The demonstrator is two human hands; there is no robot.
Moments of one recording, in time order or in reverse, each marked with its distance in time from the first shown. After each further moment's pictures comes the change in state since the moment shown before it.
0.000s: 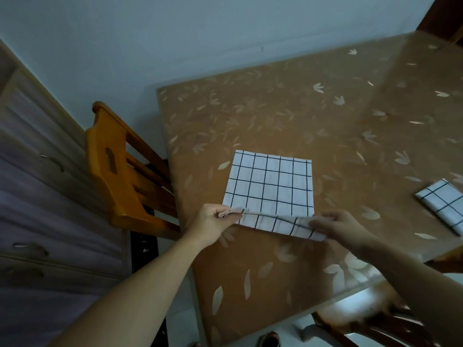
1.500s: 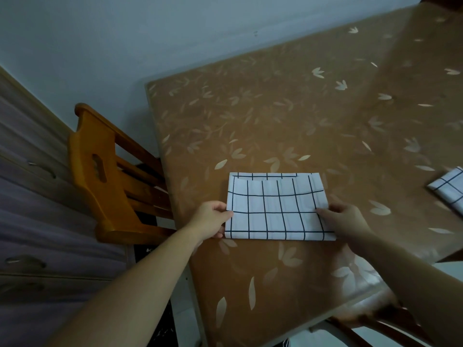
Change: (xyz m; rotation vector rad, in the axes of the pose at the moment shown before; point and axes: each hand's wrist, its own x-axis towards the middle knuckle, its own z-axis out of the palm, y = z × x) left_hand 0.030 0.011 -0.001 -0.013 -0.075 -0.287; right_hand 0.039 0.023 0.008 0.071 0.312 0.162
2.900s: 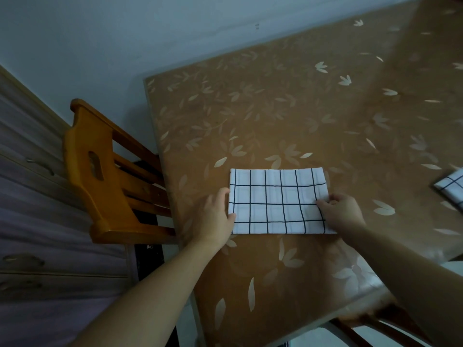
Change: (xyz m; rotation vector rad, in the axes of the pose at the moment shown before) left_hand -0.007 0.004 0.024 0.569 0.373 0.260; right_hand 0.020 -0.010 0.015 -0.230 0.161 0.018
